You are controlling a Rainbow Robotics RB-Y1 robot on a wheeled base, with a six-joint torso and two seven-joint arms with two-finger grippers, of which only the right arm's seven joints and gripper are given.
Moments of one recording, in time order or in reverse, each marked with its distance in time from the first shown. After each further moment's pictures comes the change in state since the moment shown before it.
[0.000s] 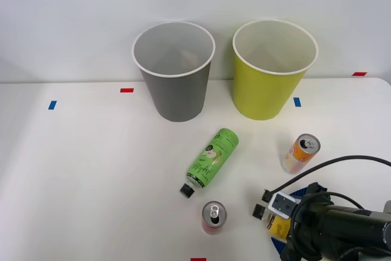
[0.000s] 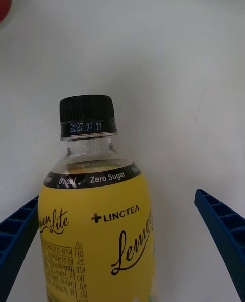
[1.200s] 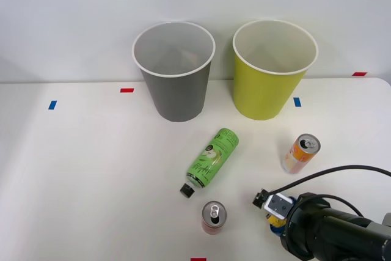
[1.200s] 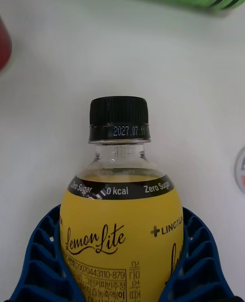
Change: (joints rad) arm 0.136 0.113 -0.080 -0.031 0.130 -0.061 0.020
